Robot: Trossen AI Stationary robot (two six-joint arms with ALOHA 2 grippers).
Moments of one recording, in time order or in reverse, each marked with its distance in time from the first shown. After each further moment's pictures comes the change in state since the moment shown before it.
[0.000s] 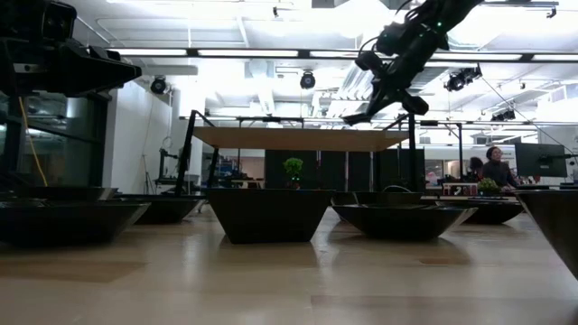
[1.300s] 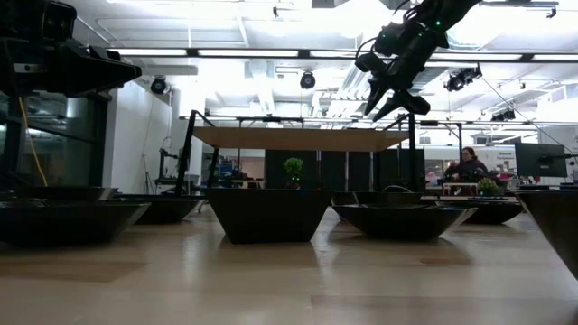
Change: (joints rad) left arm 0.000 0.000 0.000 0.000 0.000 0.000; right arm 0.016 0.000 0.000 -0.038 0.039 -0.056
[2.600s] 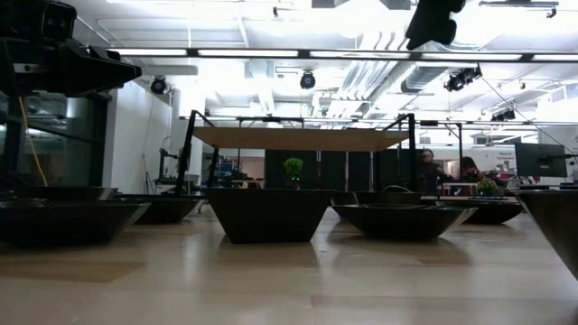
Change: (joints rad) left arm 0.000 0.000 0.000 0.000 0.000 0.000; right arm 0.530 -0.384 0.000 -0.311 0.247 -0.351
